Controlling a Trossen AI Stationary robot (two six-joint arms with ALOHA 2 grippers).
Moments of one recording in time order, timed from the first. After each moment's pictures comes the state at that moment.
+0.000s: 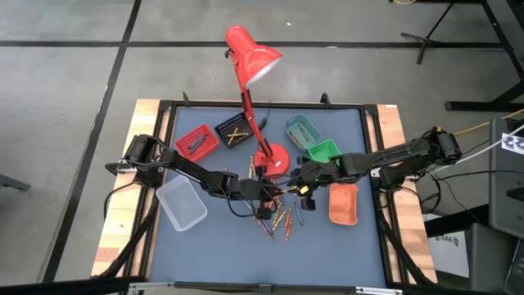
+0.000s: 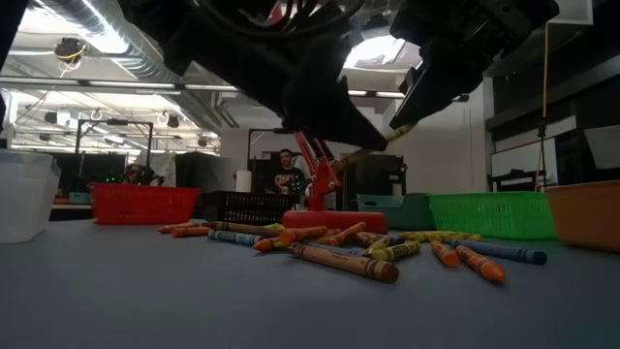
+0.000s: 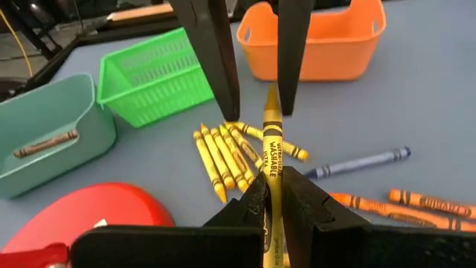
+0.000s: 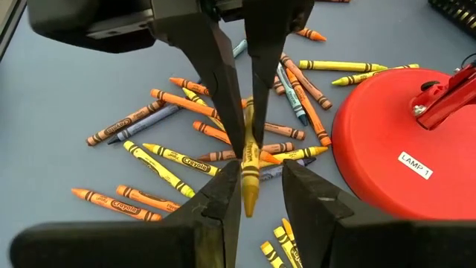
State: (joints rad) left arm -0.20 1.89 1.01 0.40 -0.37 -0.02; right arm 0.16 1.41 0.90 -0.29 0.01 0.10
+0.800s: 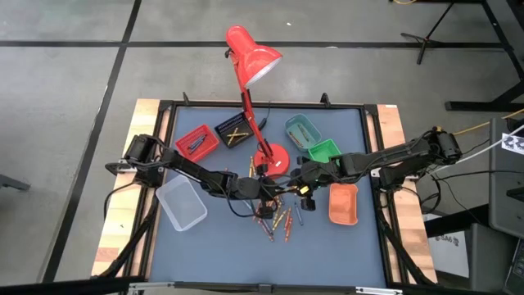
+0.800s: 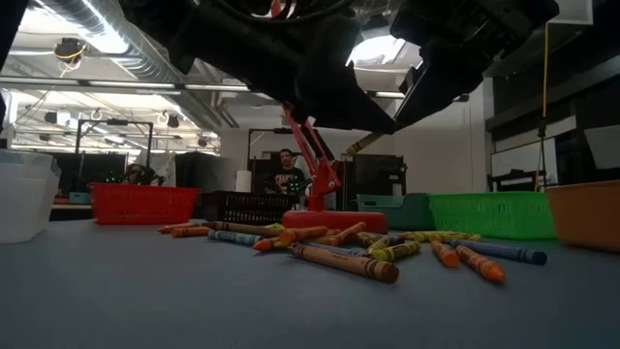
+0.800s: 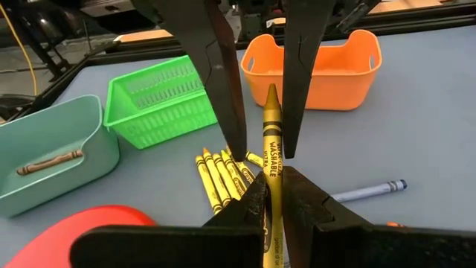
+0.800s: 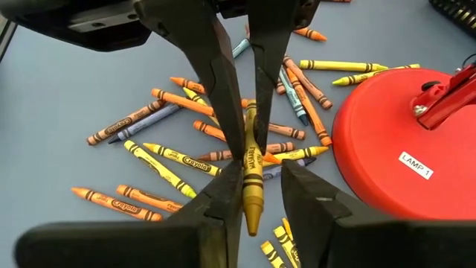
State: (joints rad) left arm -0.20 1.89 1.02 0.47 -0.38 -0.02; right arm 0.16 1.41 0.90 -0.29 0.01 0.10
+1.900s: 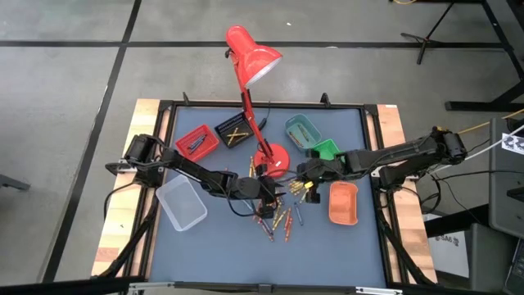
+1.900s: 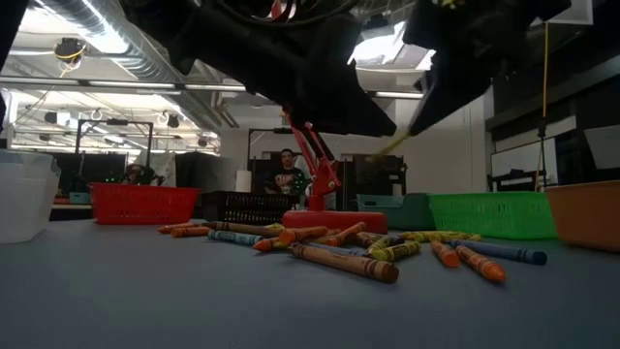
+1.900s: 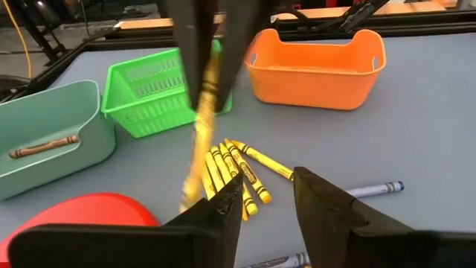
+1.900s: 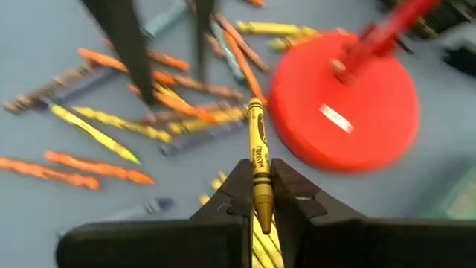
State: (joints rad) left arm -0.20 1.89 1.02 0.45 -0.37 -0.08; right arm 0.15 1.35 0.90 -0.46 0.16 0.07
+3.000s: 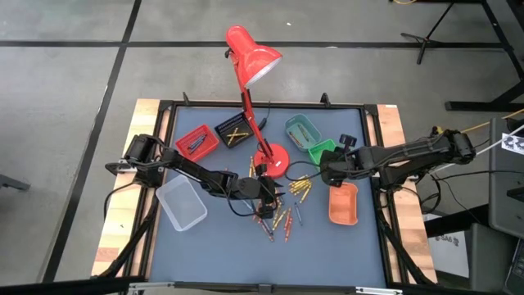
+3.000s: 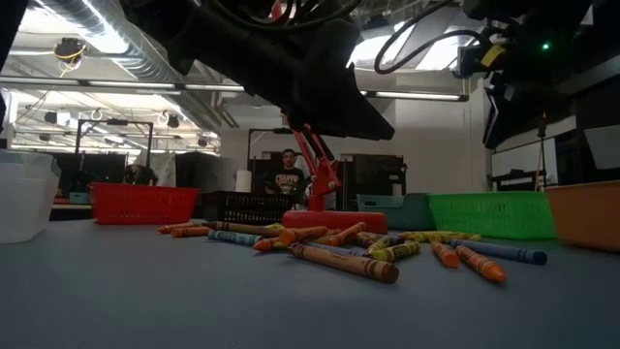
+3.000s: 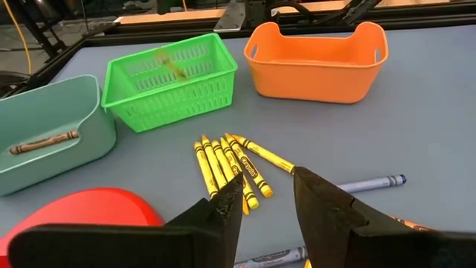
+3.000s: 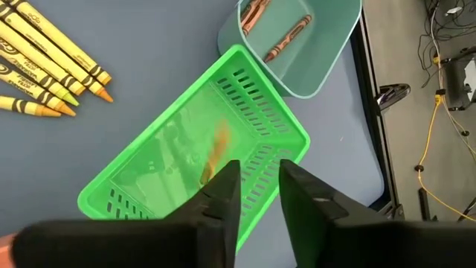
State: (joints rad) left arm -0.19 1.89 1.02 0.43 -0.38 -0.08; right arm 0.15 1.23 0.90 -1.07 0.59 0.31
